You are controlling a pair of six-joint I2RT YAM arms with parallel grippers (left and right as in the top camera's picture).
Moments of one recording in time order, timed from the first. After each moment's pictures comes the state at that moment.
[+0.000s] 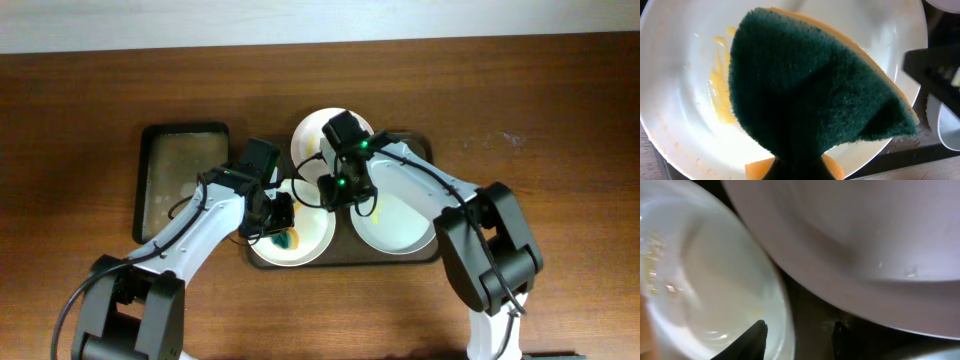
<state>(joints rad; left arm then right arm) -0.37 1.70 1.06 -0.77 0.23 -0.48 0.51 2.06 1.43 -0.75 -0.27 0.19</state>
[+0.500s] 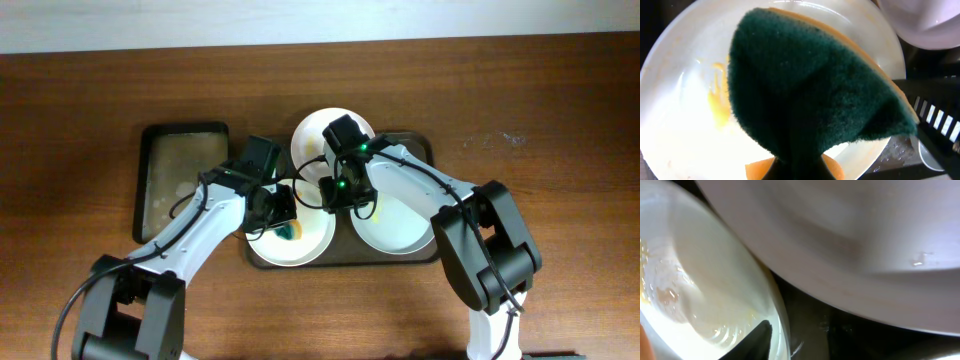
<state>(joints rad) -0.37 1.70 1.06 -0.69 0.21 -0.55 0.51 2.07 1.41 -0.74 -0.27 0.27</state>
